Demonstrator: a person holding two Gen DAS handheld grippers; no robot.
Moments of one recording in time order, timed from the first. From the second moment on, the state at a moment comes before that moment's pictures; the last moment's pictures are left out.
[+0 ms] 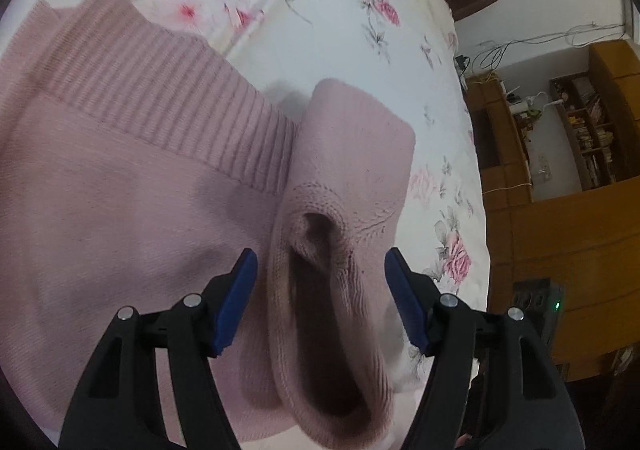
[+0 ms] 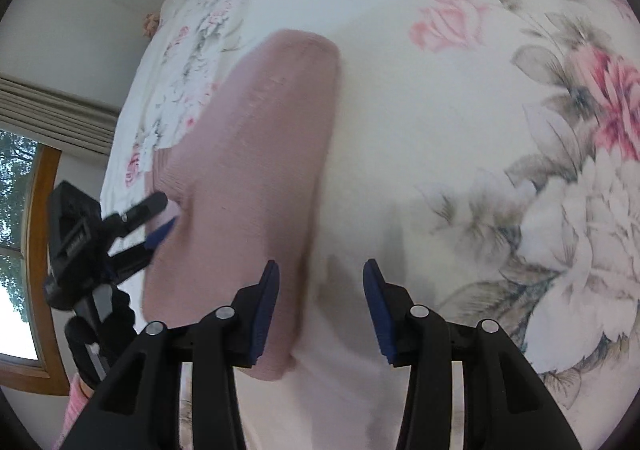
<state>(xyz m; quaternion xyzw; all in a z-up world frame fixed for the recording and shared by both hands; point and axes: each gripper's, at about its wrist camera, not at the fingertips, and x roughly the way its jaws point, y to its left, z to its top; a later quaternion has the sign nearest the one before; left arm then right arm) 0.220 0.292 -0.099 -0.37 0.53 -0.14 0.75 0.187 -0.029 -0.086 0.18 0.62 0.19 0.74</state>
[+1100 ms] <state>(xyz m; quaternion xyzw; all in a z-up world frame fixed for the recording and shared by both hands) 0.181 0.362 -0.019 -0.36 0.43 -0.12 0.82 0.162 -0.018 -0.106 0.19 0.63 0.21 0.73</state>
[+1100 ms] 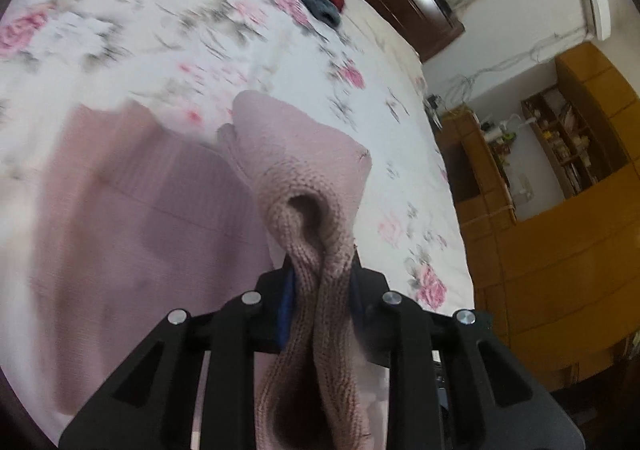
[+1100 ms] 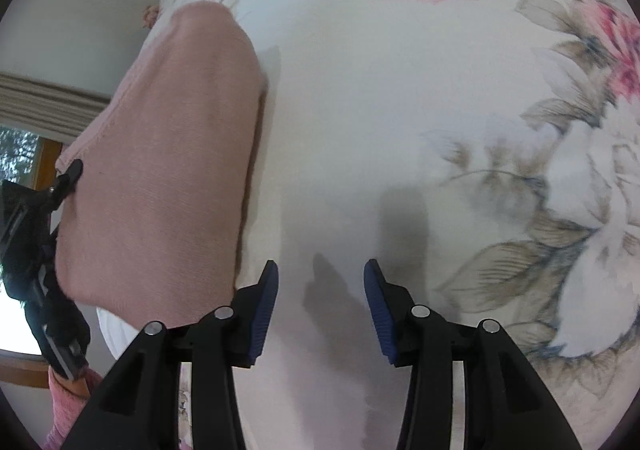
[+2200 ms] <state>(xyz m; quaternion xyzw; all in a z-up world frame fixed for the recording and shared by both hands) 0.094 0.452 -0.075 -0.36 0.49 -0.06 0.79 0.150 0.100 -0.114 0.17 0.64 0.34 0.67</state>
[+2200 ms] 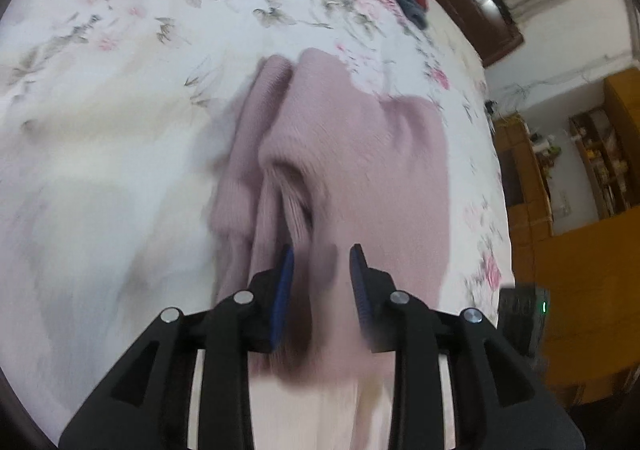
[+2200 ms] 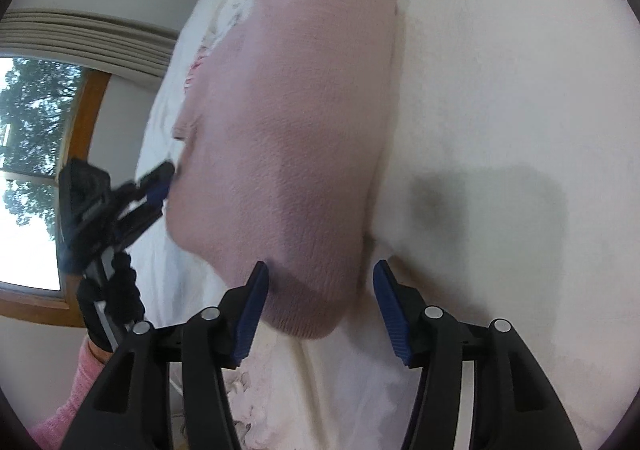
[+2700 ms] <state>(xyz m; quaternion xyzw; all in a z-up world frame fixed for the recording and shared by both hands) 0.078 0.423 -0.105 -0.25 0.55 -0.03 0.79 0.141 0.122 -0.120 0.13 0.66 0.33 0.66</state>
